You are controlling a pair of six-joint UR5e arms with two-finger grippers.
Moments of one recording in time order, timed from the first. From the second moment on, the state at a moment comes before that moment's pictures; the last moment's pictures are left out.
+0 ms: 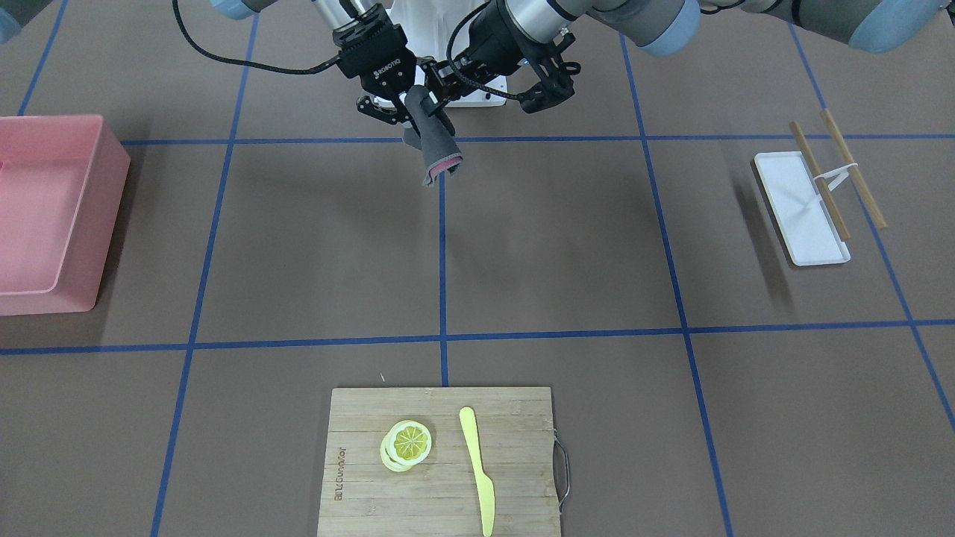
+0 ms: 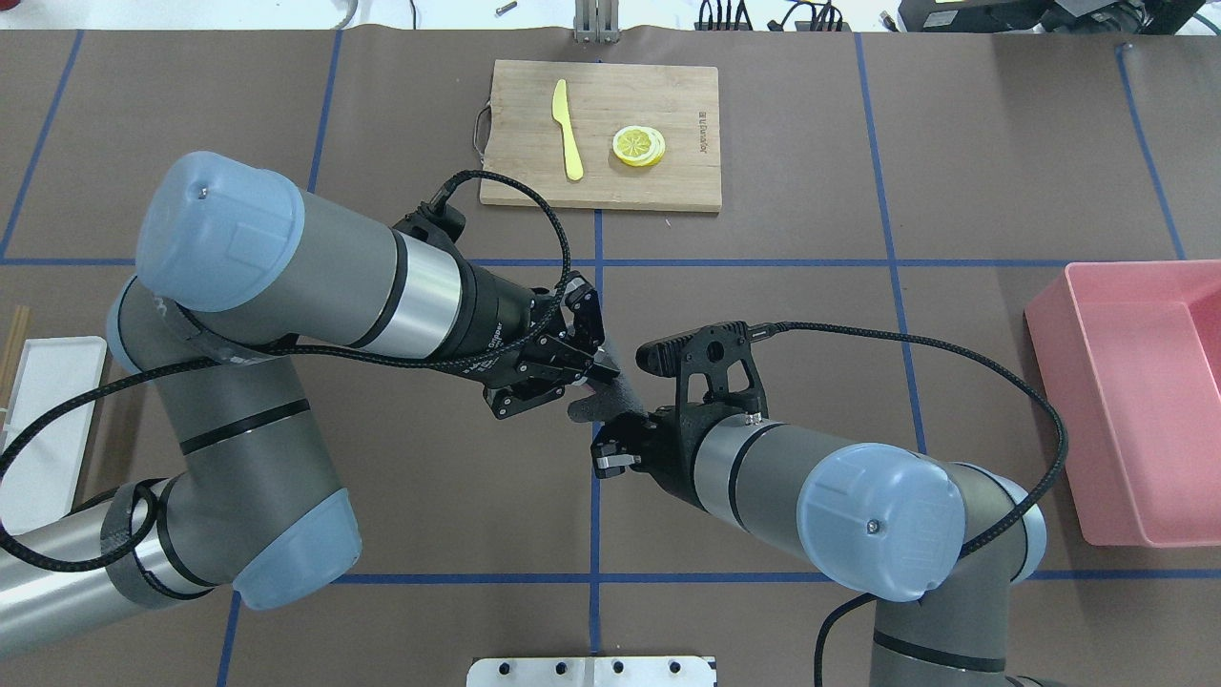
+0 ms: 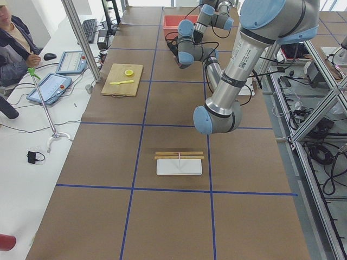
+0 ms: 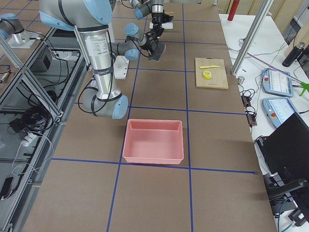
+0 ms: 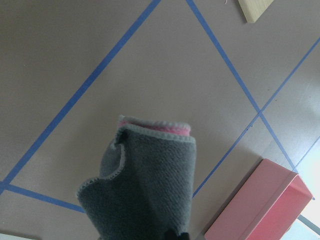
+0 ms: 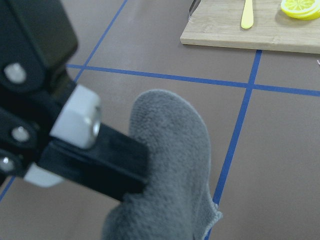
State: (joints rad) left arm -0.55 -2.18 -1.91 -2.10 -2.08 -2.19; right arm 0.25 -1.15 2.06 -1.17 1.42 1.09
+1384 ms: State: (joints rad) left arm -0.83 -2.11 -1.95 -2.10 -2.26 -2.17; right arm 0.27 -1.62 2.20 -1.18 1.42 1.15
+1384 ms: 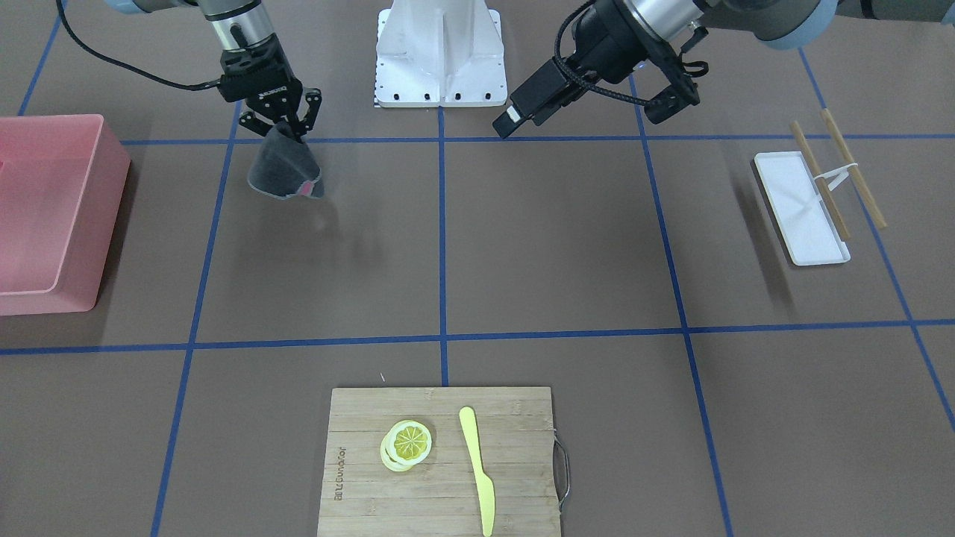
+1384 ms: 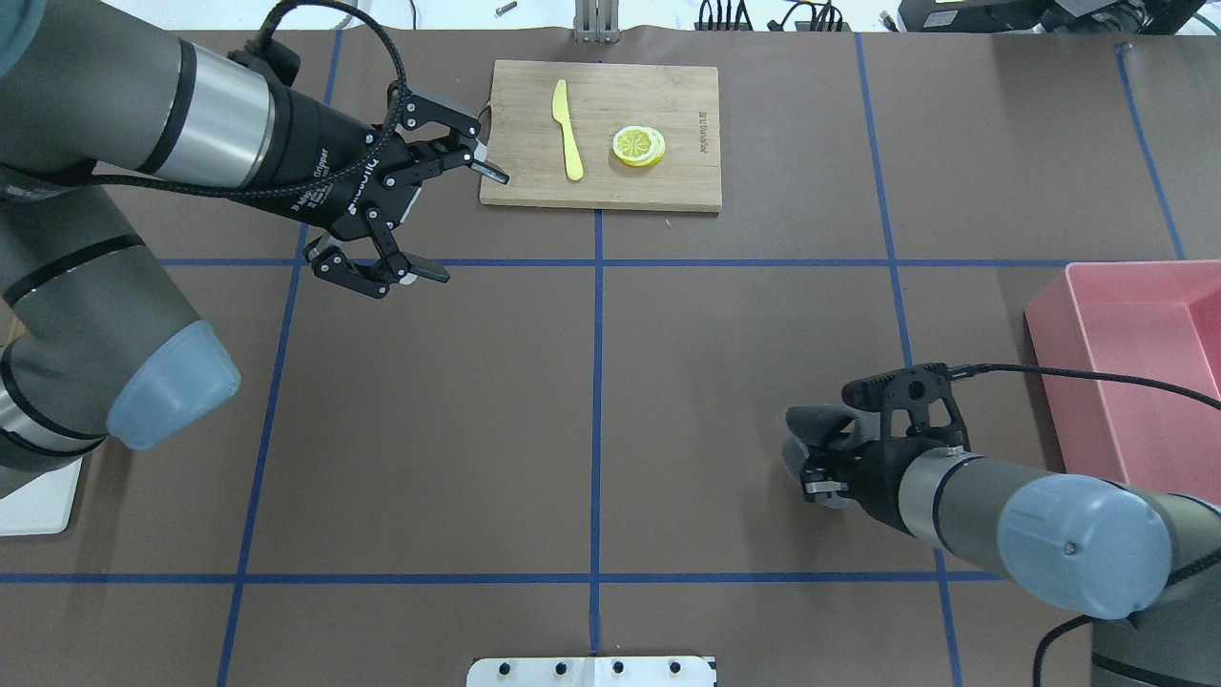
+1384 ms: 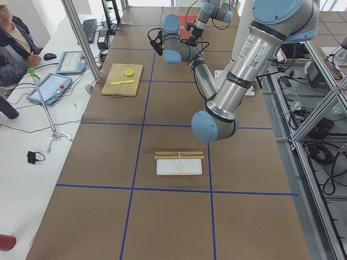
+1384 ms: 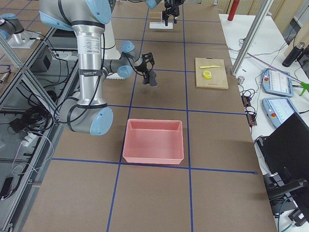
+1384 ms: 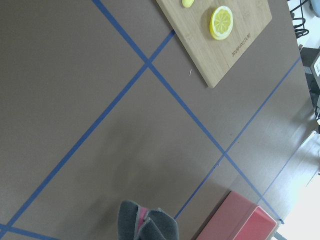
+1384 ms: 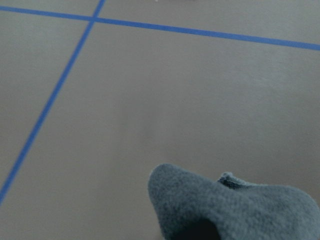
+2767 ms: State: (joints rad) left arm -1.14 -1.89 -1.91 -2.10 -2.61 -1.83; right arm 0.19 -1.21 1.95 -1.40 1.45 1.31
